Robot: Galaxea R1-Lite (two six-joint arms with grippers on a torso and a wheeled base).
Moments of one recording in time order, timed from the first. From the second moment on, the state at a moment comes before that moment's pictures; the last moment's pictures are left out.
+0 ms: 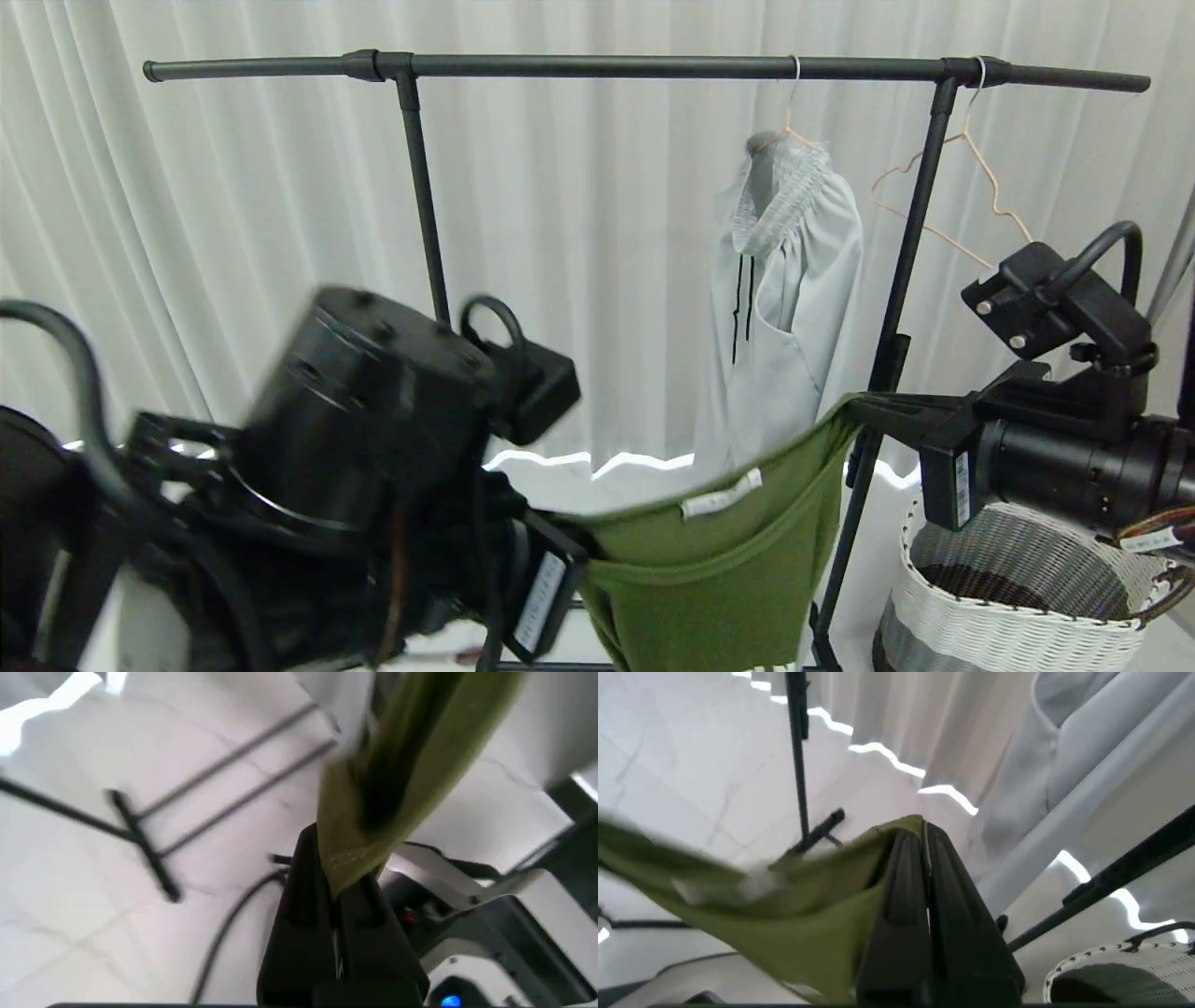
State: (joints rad) left arm -0.87 1.48 -1.02 0.25 0.16 -0.12; right arm 0.80 1.33 -0.79 -0.25 -0.17 -0.02
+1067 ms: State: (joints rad) left arm -0.76 1.38 -1.61 0.59 0.19 0.11; right arm 0.71 1.32 -1.50 0.35 -0.17 -0.16
